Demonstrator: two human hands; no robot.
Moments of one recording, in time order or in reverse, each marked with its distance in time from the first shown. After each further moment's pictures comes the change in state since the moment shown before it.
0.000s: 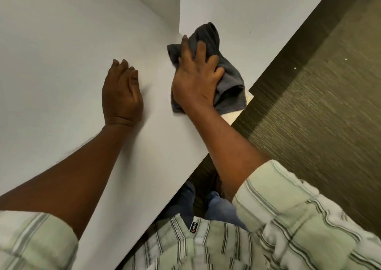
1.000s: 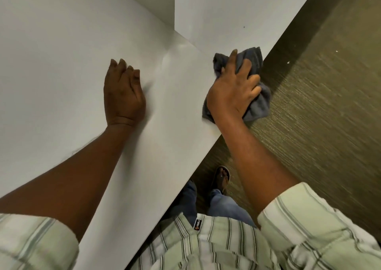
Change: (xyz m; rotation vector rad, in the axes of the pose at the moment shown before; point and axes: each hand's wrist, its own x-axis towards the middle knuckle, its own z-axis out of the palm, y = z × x) left_hand 0.001 0.003 0.003 -0.004 -0.045 0.021; right_hand -0.020 0.067 0.001 -0.057 0.105 0.302
